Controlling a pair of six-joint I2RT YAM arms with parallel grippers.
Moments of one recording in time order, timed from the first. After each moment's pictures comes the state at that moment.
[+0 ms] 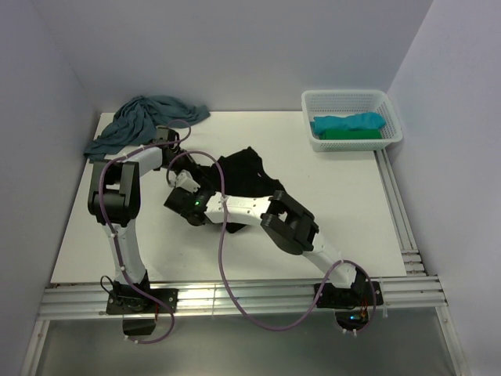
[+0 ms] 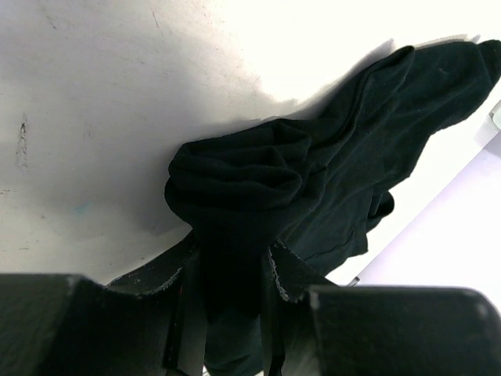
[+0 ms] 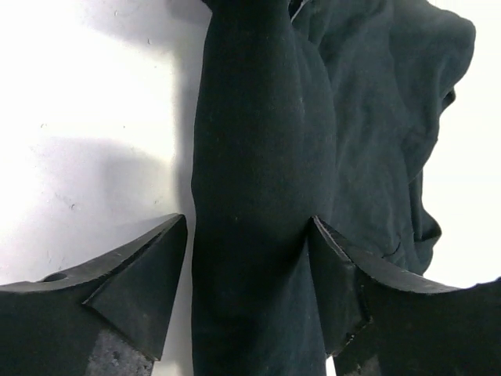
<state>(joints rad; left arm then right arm) -0.14 2.05 1.37 -0.44 0.48 -0.84 1.13 2.34 1.86 -0.64 0.80 0.16</state>
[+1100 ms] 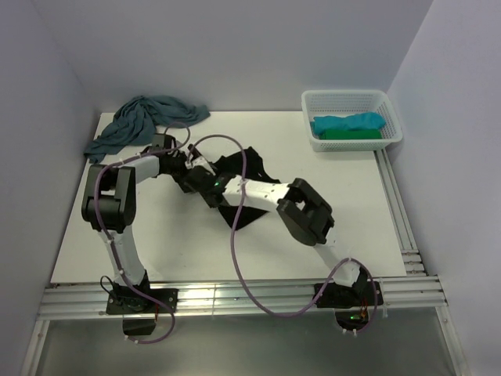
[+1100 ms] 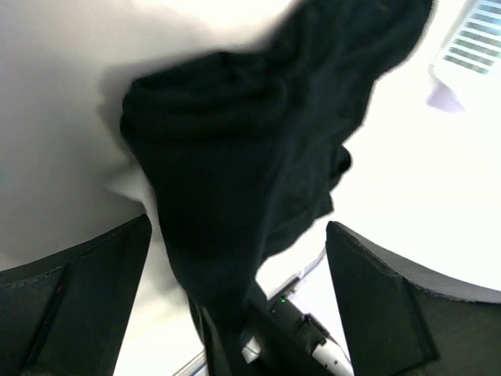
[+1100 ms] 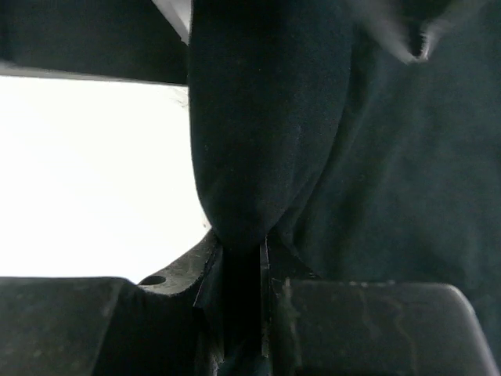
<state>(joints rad) -0.13 1.97 1.23 -0.26 0.62 -0.89 1.00 2.24 1.75 -0.55 0.48 0.26</state>
